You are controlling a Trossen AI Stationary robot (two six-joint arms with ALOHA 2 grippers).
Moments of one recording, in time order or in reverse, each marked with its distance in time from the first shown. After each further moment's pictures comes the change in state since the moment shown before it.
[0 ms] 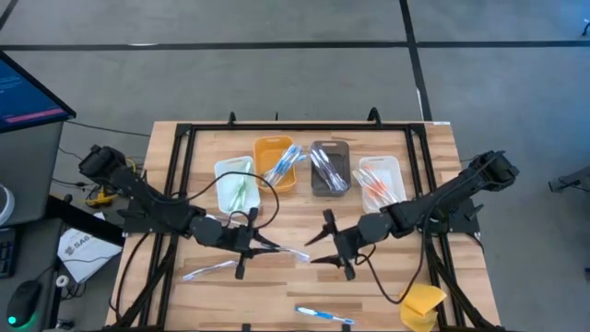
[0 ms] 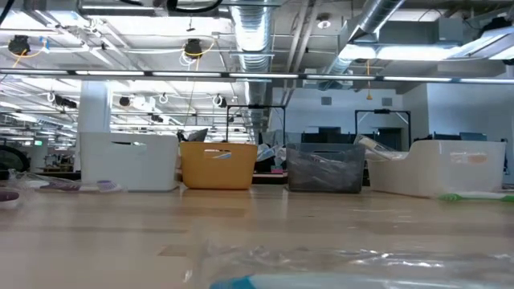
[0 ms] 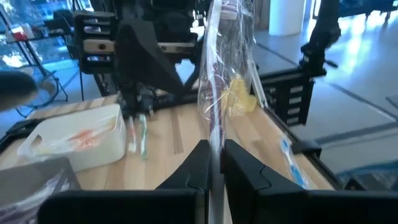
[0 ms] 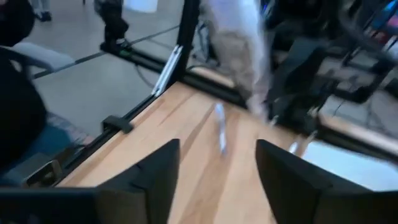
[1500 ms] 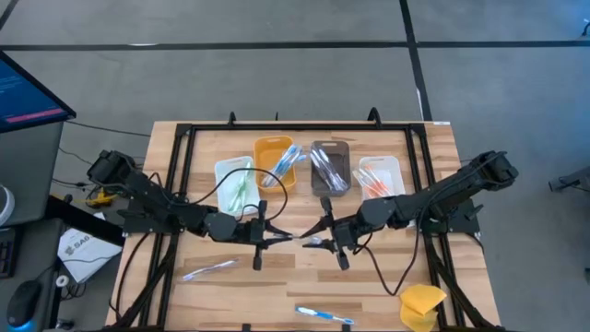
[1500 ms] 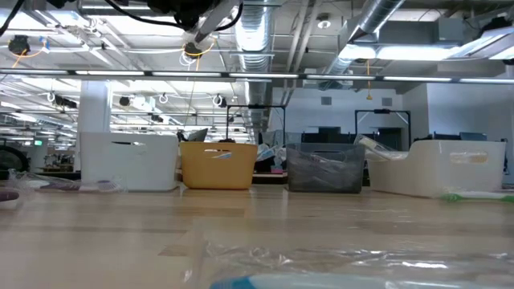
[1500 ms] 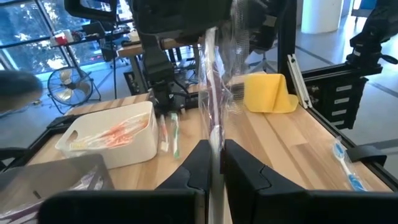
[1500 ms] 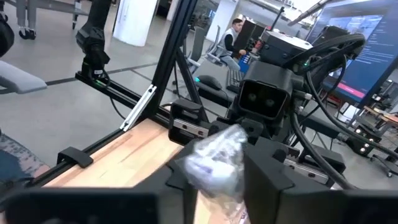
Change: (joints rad) left arm 0.090 0.132 0.001 0.160 -0.019 0.050; right arm -0.092 0.001 0.000 0.181 -0.068 -0.150
